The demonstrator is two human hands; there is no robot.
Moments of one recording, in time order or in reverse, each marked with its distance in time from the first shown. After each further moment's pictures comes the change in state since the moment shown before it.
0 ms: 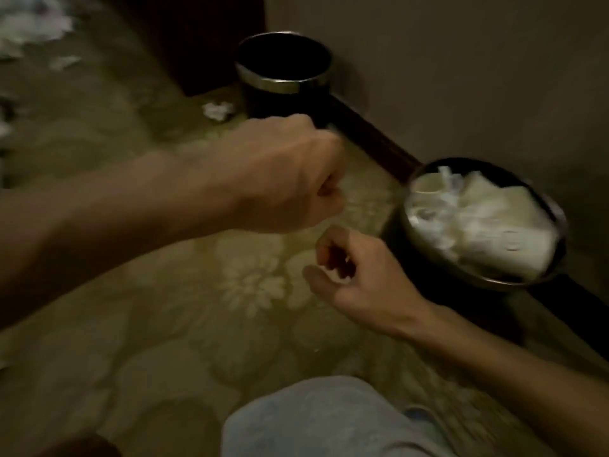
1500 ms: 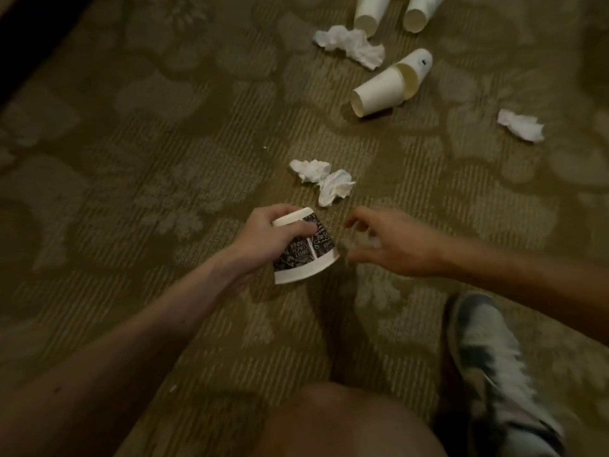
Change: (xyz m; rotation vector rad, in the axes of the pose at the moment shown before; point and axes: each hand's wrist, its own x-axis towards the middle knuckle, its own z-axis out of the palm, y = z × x) left_hand -0.525 -0.186 0.234 -1.424 0.637 -1.632; right_hand 0.115 -0.192 0.453 -0.530 -1.226 -0.283
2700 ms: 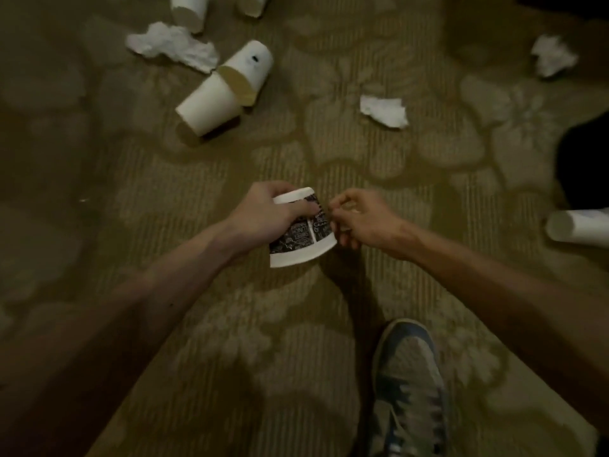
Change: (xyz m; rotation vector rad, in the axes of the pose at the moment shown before) left_hand 0.098 0.125 0.211 0.269 -0.215 0.035; right_hand 0.006 0.222 -0.040 0.948 0.284 0.301
